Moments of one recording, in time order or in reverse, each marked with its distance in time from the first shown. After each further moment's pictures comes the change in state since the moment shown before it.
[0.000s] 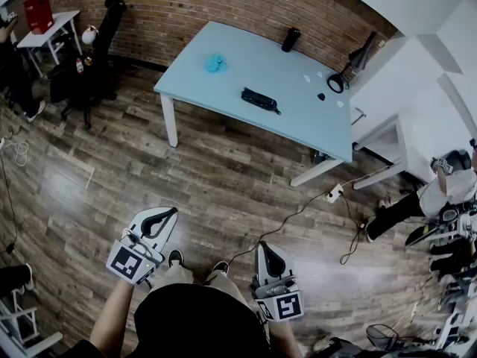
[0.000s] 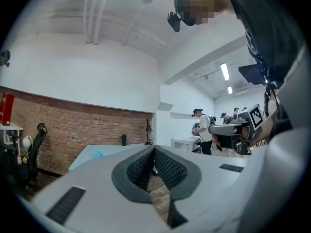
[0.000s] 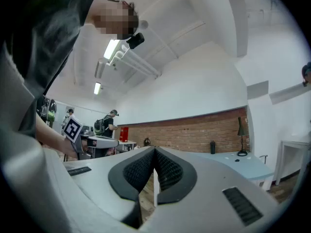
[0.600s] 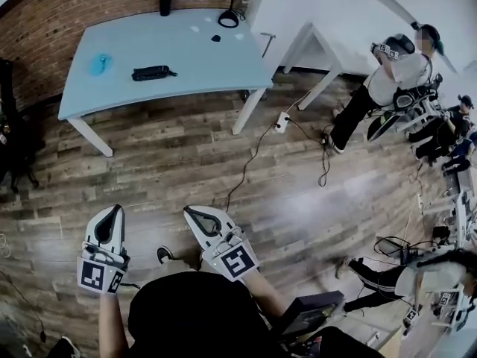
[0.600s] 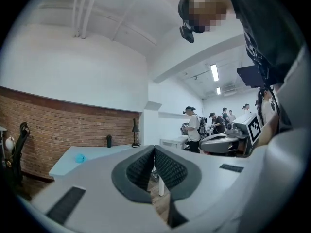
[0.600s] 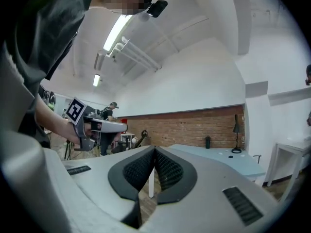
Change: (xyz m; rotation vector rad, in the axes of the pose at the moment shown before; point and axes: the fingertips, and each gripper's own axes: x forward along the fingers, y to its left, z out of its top) left arm 0.079 -0.074 0.011 0.026 0.005 -0.013; right arm -0.010 -0.057 -0.042 0.034 0.106 0.086
